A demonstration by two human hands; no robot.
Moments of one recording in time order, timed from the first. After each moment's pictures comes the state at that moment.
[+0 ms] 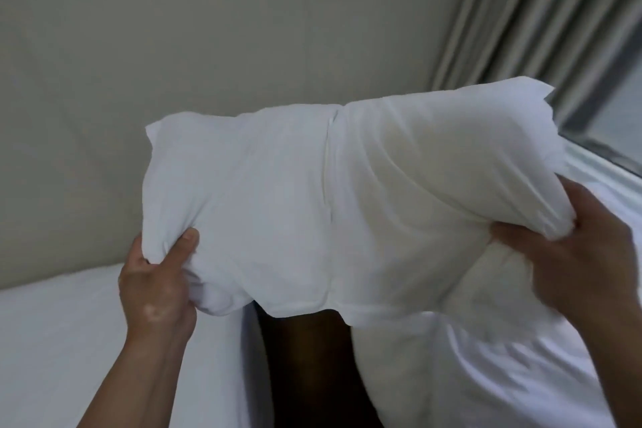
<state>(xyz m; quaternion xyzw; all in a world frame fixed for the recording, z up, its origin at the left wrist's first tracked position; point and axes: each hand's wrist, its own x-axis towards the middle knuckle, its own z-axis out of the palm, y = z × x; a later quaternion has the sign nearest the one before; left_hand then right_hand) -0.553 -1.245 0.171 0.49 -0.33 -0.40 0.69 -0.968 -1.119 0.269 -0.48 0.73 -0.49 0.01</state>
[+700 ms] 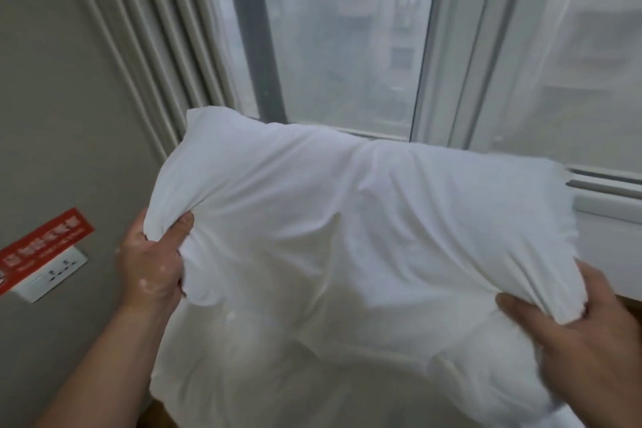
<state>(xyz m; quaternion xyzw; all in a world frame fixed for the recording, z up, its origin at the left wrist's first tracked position) -0.963 -1.210 0.239 0.32 -0.59 -0.57 0.47 -1.132 -0.768 0.195 -0.07 0.82 -0.56 -0.12</state>
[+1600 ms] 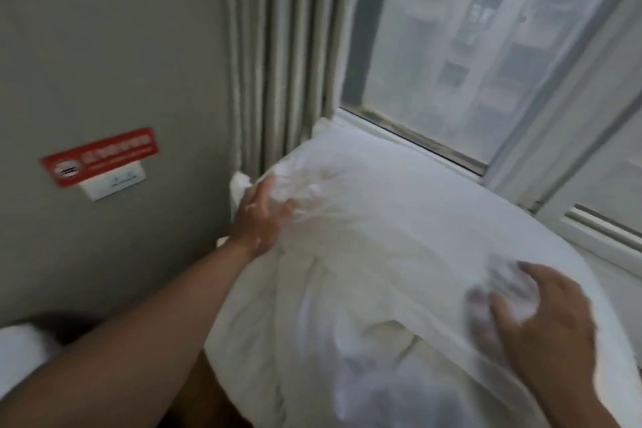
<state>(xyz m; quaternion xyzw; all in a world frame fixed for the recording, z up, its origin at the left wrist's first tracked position) -0.952 -1.269 0.161 0.38 -0.80 -0.40 0.24 -1.098 -0.879 0.204 -0.21 0.93 -0.22 -0.19</state>
